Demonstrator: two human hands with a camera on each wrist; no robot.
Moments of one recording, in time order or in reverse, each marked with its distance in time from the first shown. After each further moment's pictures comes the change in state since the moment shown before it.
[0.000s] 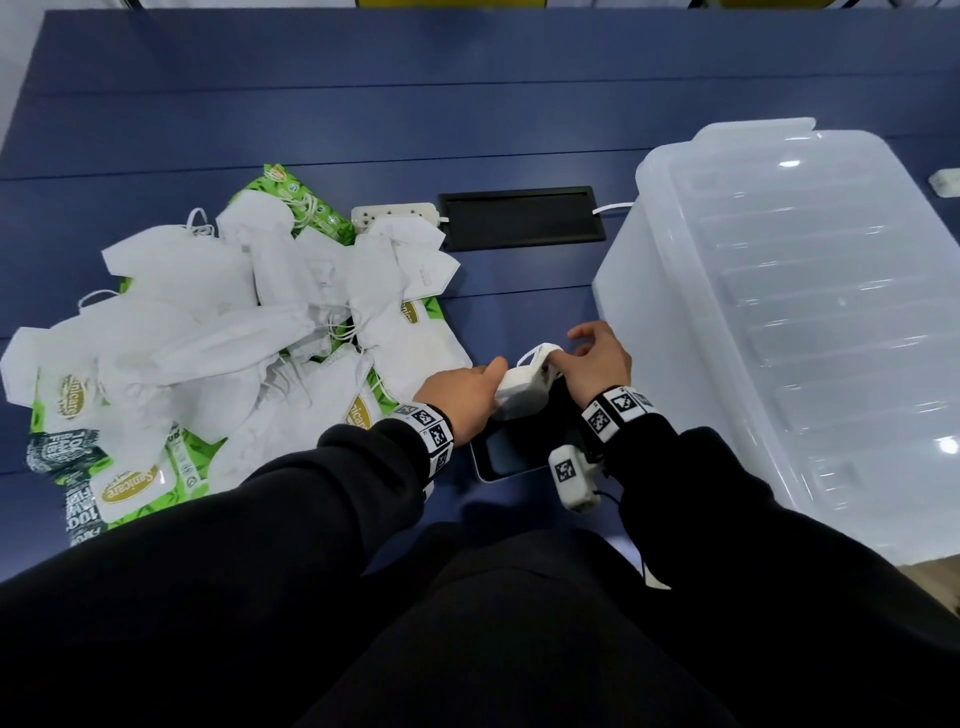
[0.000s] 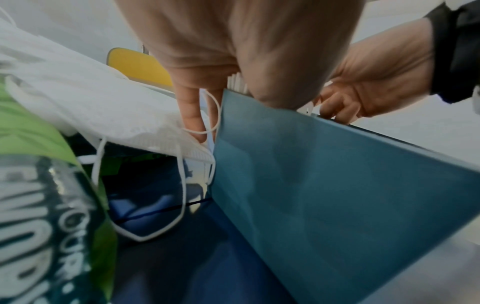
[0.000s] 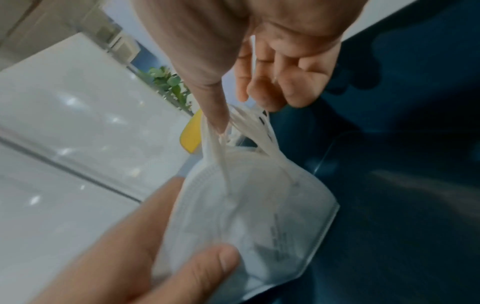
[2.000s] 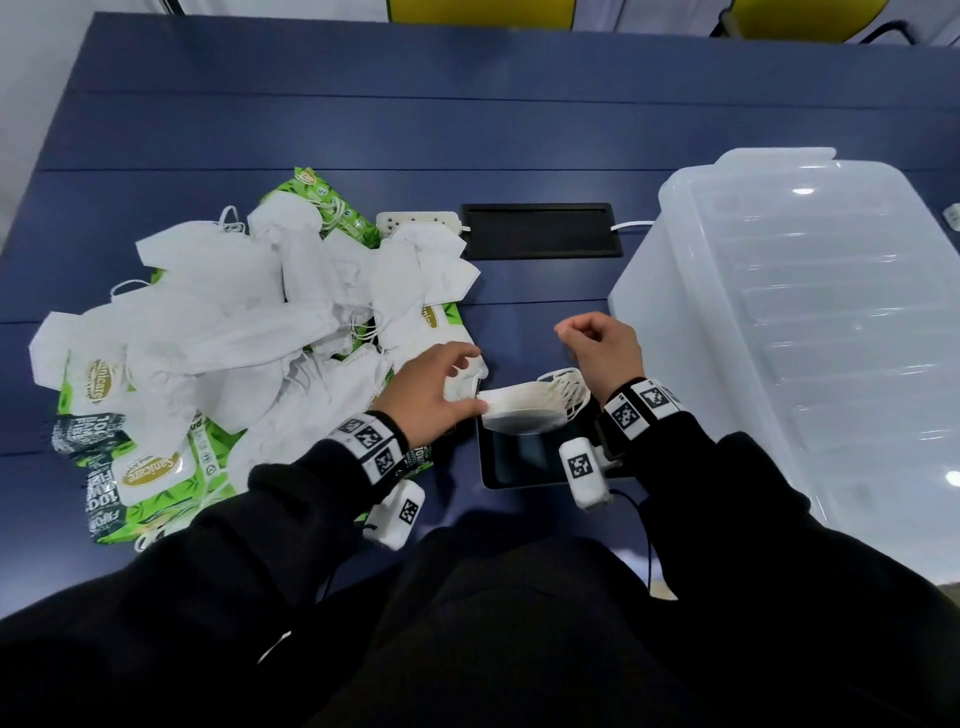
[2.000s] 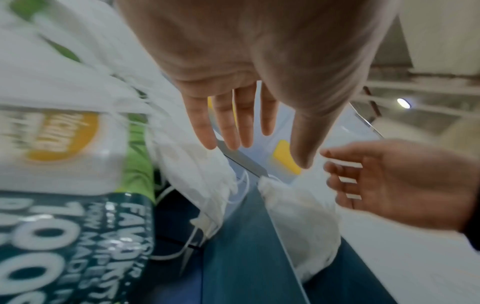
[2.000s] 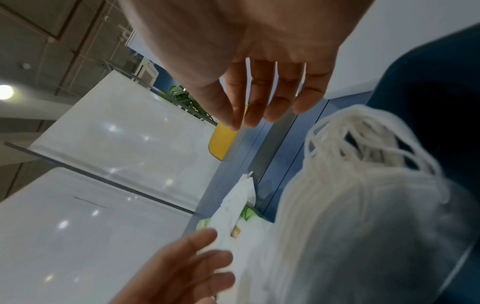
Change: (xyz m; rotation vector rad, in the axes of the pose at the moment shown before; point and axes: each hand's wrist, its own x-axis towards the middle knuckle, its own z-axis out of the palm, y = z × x) left_hand -0.054 -0.041 -0.031 -0.591 0.268 -0.114; right_hand -0.006 -0.044 -0.006 0.170 -0.085 -0.146
